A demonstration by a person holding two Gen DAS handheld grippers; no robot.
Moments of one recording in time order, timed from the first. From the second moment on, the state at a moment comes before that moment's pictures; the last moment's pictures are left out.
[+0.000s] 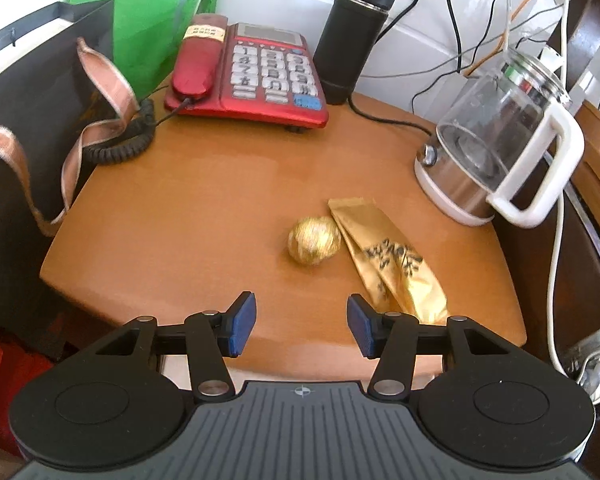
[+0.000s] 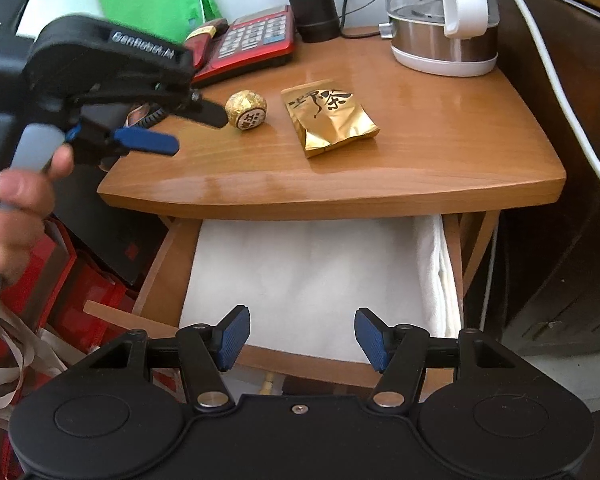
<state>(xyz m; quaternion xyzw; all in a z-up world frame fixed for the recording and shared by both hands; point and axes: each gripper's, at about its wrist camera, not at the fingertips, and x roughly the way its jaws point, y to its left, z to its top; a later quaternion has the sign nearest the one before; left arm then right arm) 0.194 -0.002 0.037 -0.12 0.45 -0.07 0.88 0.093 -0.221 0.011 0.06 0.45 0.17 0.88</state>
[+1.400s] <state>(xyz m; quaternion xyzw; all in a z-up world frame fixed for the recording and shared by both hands) 0.099 0.010 -0.009 -0.06 0.52 -0.08 0.85 0.059 -0.232 0.006 0.10 0.49 0.12 0.86</state>
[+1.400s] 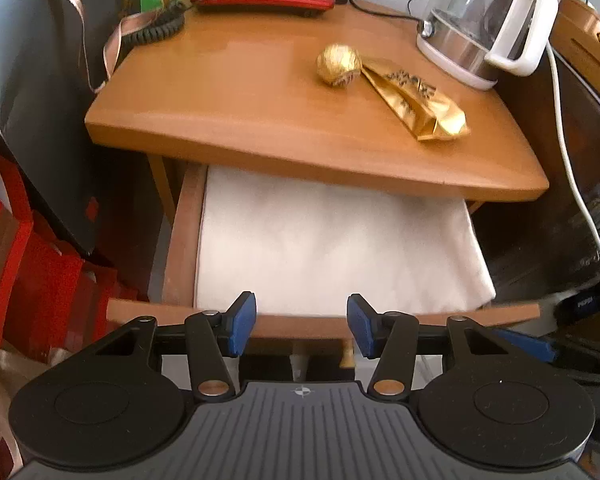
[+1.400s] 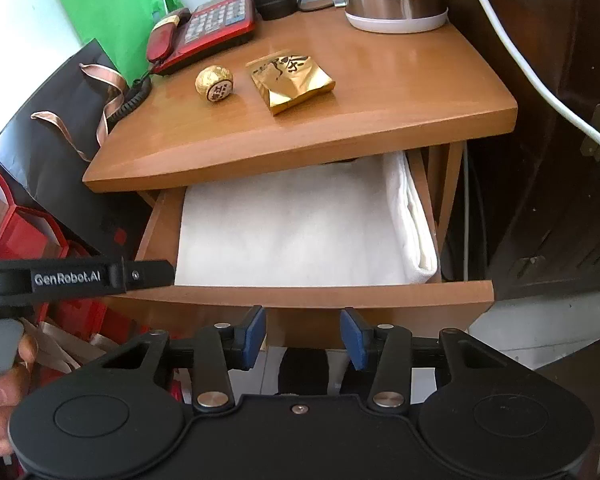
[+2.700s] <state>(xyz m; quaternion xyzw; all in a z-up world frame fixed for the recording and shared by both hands) 0.061 0.009 -0.033 0.00 0.54 -0.09 0.84 0.057 -0.216 -0.017 0.09 0.53 0.13 0.84</state>
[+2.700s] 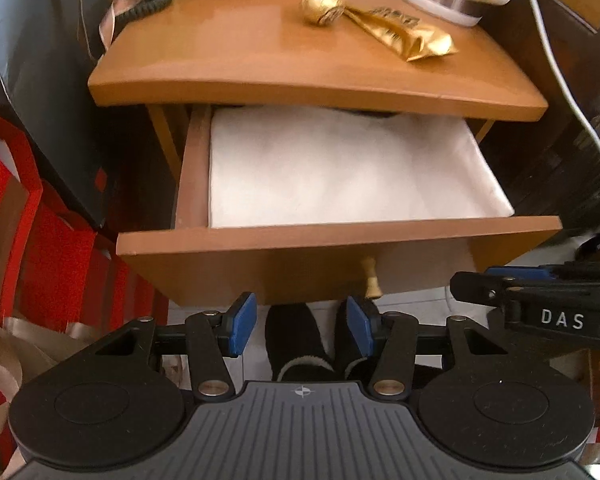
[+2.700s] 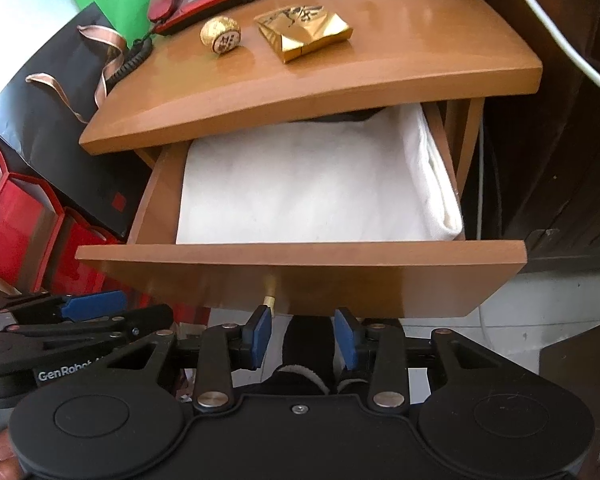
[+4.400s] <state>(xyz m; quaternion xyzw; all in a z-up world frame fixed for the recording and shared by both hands) 0.095 0.039 -0.063 -0.02 0.57 -0.05 0.82 0.126 -0.162 -0.100 0.13 0.65 0.12 0.74</state>
